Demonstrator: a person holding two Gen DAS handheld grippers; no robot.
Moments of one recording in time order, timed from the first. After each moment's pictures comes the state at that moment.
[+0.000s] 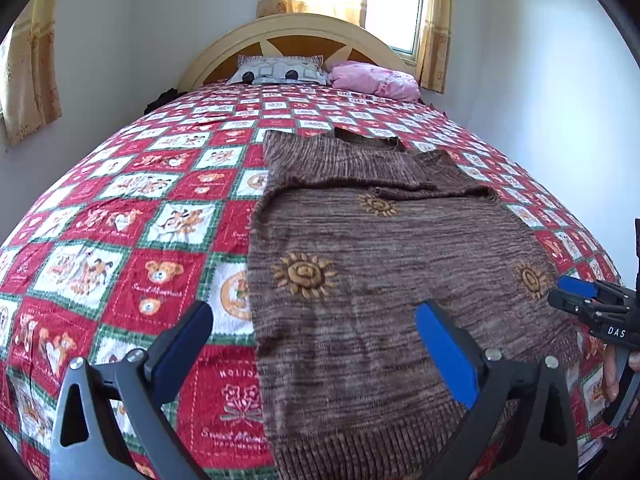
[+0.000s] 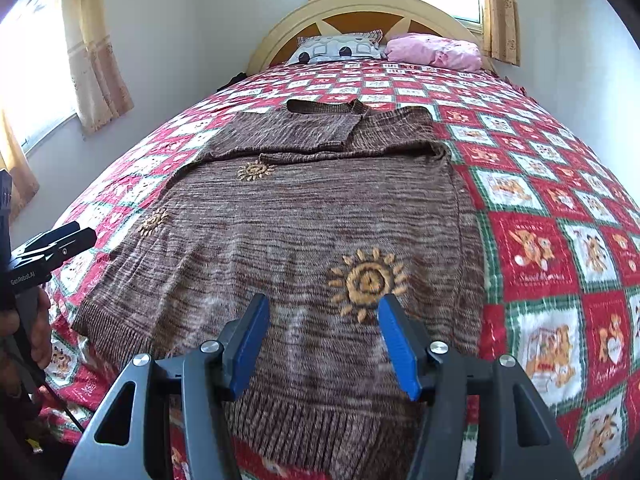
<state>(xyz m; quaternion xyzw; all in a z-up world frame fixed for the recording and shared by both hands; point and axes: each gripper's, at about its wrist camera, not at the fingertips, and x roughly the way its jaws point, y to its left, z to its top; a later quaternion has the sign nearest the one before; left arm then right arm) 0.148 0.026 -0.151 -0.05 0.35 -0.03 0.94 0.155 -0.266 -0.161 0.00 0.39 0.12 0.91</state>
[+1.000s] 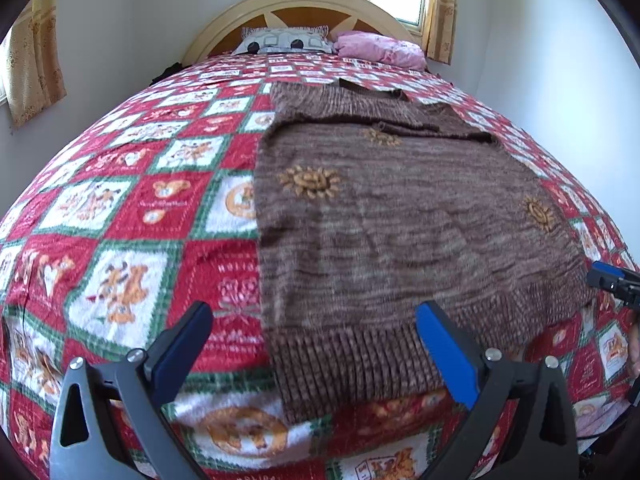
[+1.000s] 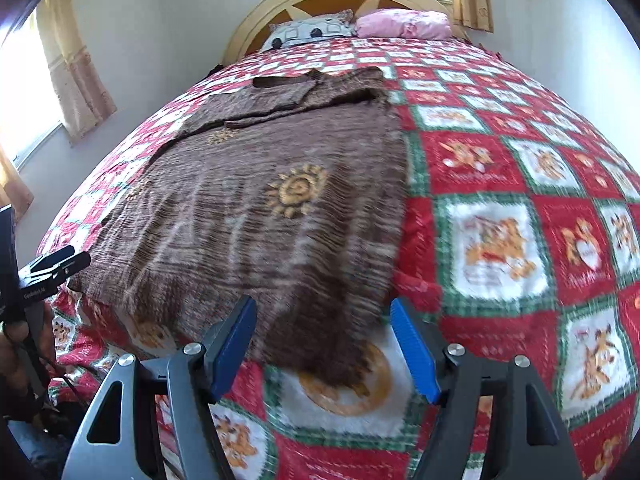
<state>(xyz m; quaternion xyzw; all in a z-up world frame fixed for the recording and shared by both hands) 0.106 0.019 -0.192 -0.04 0.39 -0.02 0.92 0.105 -0.326 -0.186 0.04 0.43 0.09 0.90</state>
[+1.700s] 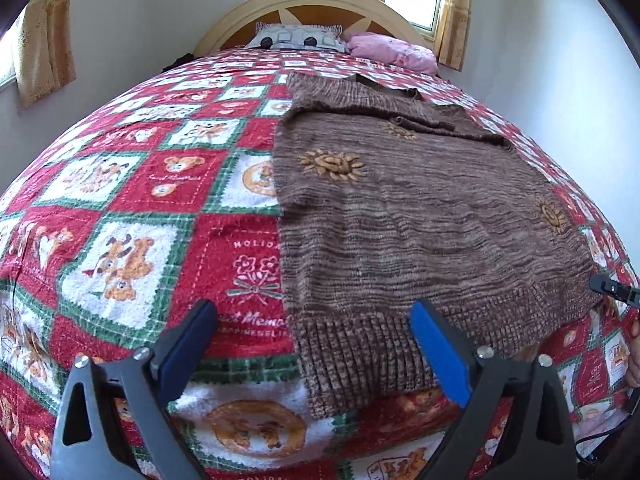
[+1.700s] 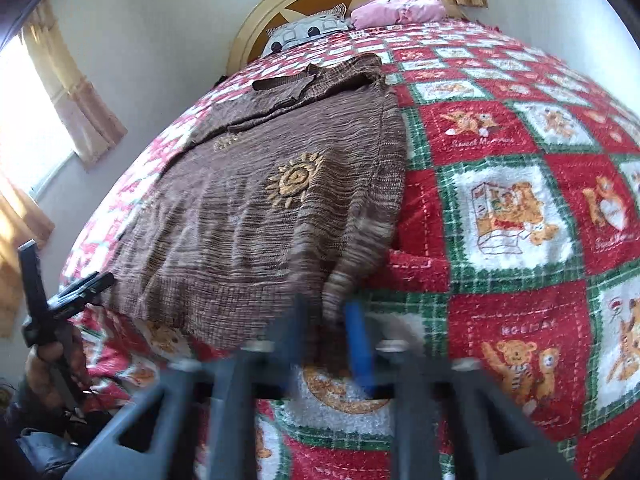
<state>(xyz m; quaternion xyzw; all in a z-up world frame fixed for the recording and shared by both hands) 0.103 0.035 -0.206 -0.07 0.39 -0.01 0.92 0.109 -0.343 -0.196 0.13 0.42 0.14 0.89</state>
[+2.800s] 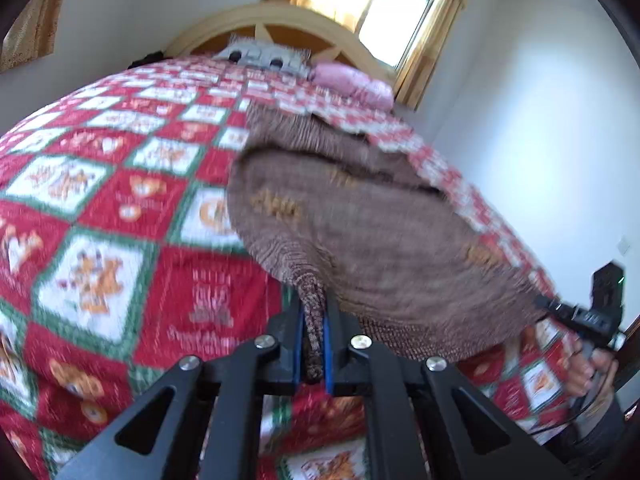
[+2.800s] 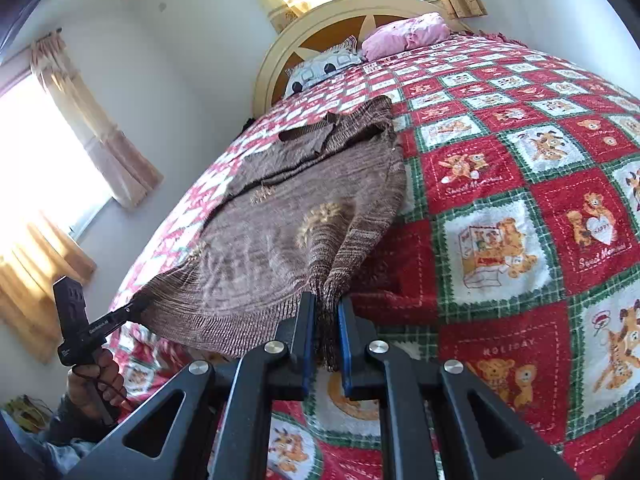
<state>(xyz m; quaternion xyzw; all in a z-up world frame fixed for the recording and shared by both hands) 0.091 0.053 -0.165 -0.17 0.33 -0.11 0.92 0.098 -0.368 -0.160 0.19 0.36 0.18 0.90</state>
